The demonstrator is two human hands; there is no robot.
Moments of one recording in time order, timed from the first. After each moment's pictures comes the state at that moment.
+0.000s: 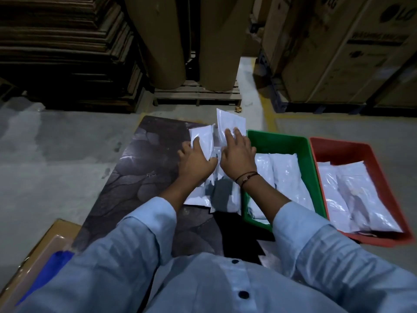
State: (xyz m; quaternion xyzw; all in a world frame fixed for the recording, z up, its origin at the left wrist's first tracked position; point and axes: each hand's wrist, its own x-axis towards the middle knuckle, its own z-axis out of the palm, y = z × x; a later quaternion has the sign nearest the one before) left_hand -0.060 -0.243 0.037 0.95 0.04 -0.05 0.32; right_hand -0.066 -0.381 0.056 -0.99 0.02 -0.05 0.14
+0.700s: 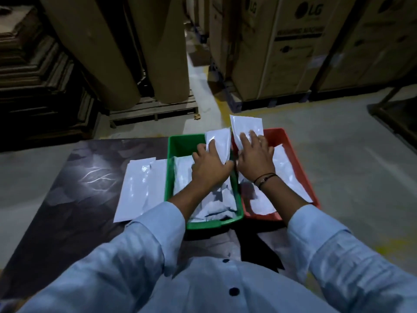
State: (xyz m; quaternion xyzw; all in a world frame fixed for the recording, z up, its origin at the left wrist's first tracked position) left_hand -0.123 -0.516 0.072 0.95 -0.10 -0.07 0.30; right_hand -0.147 -0.664 0.071 -0.98 0.13 -0.08 0.10
